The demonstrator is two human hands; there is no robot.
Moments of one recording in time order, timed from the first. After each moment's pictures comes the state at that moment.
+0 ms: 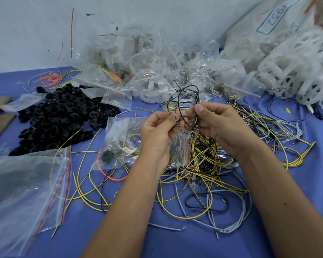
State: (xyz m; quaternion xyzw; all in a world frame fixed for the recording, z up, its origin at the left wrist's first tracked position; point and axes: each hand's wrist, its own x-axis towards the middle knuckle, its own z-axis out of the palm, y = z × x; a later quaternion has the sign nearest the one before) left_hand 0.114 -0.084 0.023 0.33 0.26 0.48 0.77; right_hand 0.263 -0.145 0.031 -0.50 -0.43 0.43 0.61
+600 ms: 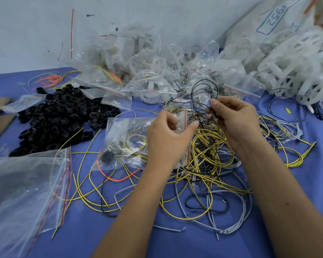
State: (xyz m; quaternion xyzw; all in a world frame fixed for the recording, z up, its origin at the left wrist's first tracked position) left_hand 0.117 -0.090 0.005 0.70 0.43 0.44 0.36; right_hand 0.276 -0.144 0.035 -0.54 -0.28 0.31 0.73
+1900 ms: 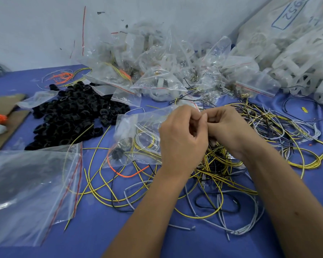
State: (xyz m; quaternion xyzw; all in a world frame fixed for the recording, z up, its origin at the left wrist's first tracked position) left_hand 0.121 -0.104 0.011 0.73 0.30 0.58 0.20; right_hand 0.243 -0.141 0.030 -0.56 -0.49 0.37 0.55
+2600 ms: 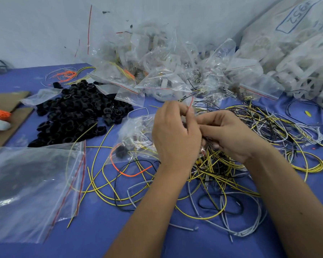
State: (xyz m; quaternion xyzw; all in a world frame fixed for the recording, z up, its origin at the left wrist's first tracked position) left_hand 0.112 -0.100 0.022 0.69 0.40 0.58 0.17; right_hand 0.241 -0.138 0.027 -0.48 -0.54 0.46 0.52
